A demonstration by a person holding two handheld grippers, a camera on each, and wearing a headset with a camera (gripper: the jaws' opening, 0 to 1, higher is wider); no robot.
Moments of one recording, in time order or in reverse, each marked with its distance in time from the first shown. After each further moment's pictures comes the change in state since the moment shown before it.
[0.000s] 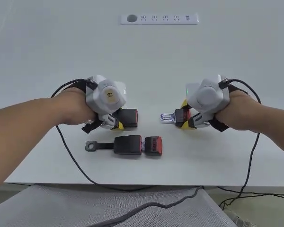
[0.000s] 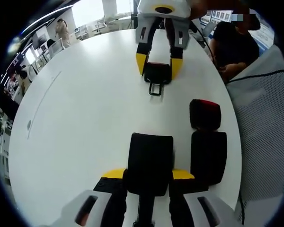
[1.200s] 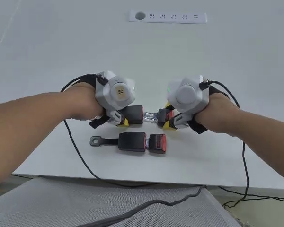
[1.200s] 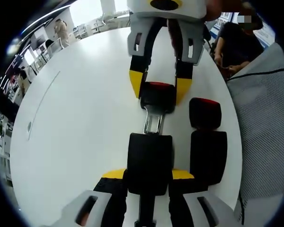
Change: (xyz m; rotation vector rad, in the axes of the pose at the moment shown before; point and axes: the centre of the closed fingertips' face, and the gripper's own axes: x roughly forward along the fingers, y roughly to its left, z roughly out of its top) left arm 0.003 -0.001 0.000 0.018 0.029 0.009; right arm 0.029 0.007 0.061 0.062 -0.066 -0.001
